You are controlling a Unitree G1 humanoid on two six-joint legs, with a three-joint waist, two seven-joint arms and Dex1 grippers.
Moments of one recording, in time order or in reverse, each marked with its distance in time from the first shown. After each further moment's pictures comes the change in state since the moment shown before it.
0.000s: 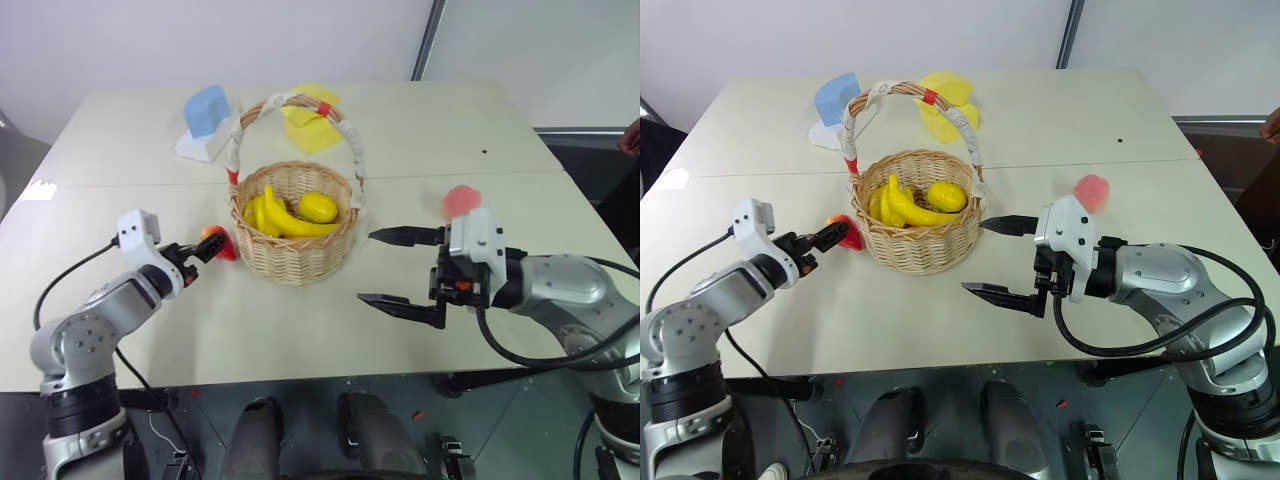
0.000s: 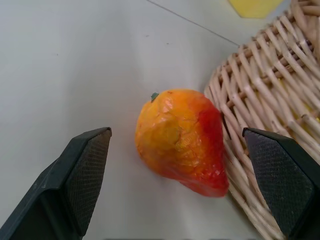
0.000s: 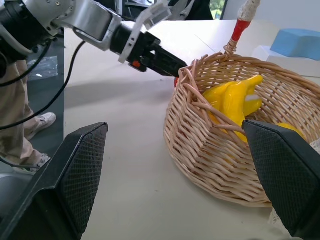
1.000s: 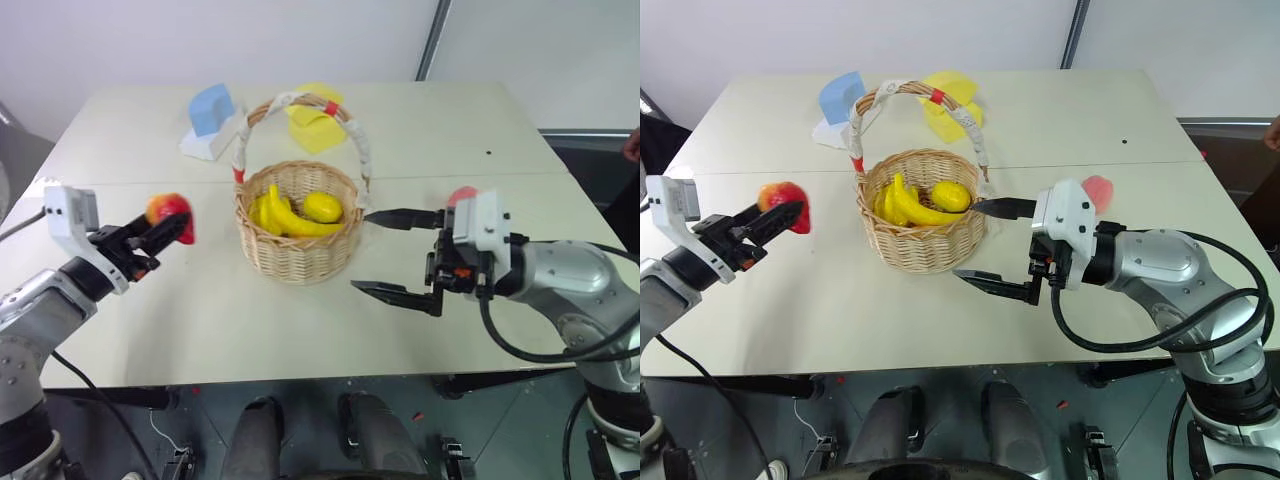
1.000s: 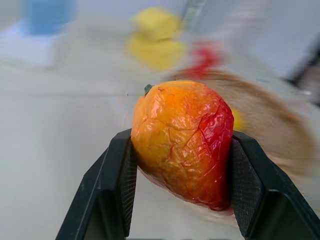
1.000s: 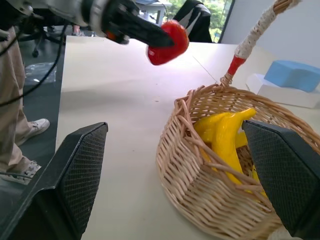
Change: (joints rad) left arm 0.092 0.236 0.089 -0.344 -0.160 -0.073 -0.414; right arm -0.080 0.013 -0.010 0.041 0.004 -0.024 0.005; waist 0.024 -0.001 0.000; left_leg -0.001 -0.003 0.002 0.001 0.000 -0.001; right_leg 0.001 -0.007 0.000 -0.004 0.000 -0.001
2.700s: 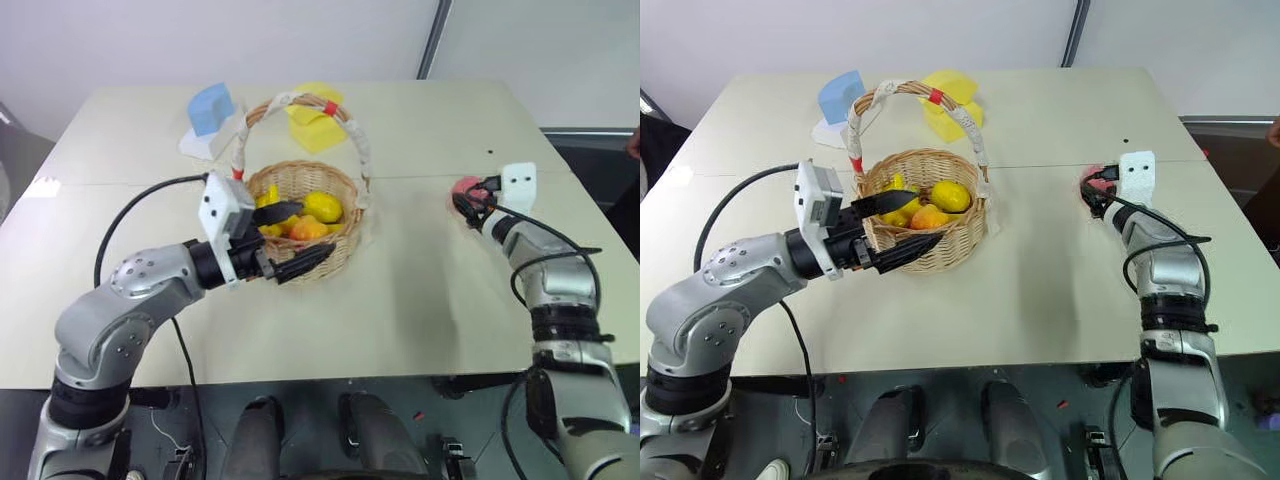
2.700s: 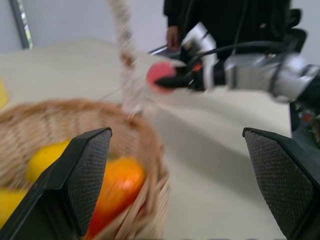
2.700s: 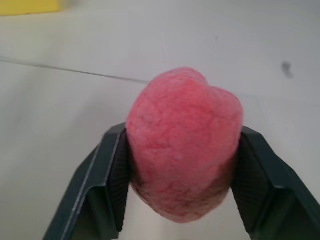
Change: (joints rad) left arm -0.081 -0.036 -0.410 -0.016 0.317 -0.238 -0.223; right arm -0.142 0.140 -0.077 0.745 -0.444 -0.155 -0.417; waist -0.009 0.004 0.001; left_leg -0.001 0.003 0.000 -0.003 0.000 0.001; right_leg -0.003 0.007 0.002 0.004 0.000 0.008
